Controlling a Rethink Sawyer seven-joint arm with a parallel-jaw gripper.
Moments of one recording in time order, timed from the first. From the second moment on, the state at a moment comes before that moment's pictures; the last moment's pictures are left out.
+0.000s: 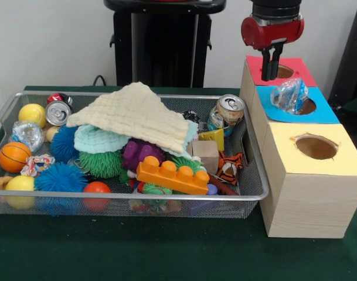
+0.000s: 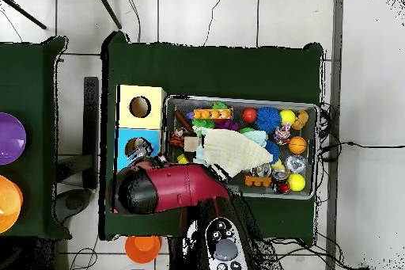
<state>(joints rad) -0.15 -0.86 0.17 1.96 -0.14 0.40 1.42</state>
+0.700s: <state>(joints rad) -0.15 -0.79 0.17 1.96 -0.14 0.37 1.42</state>
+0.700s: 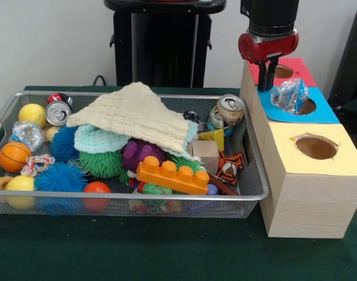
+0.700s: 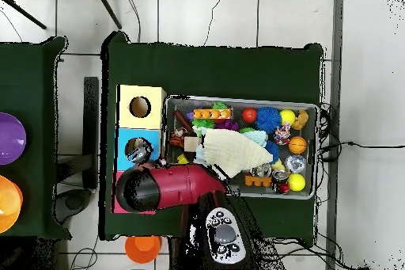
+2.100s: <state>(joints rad) -0.20 -0.80 0.22 1.99 -0.14 0.11 1.42</state>
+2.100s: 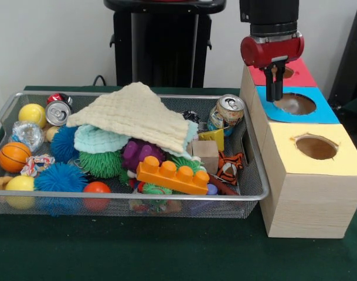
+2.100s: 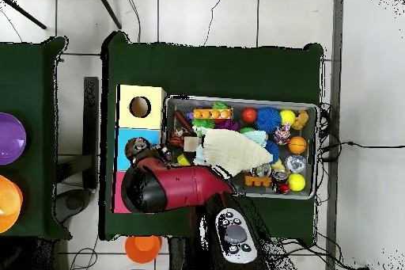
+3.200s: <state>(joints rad) -0.18 -0.84 0.20 1.99 -0.14 0.13 1.42</state>
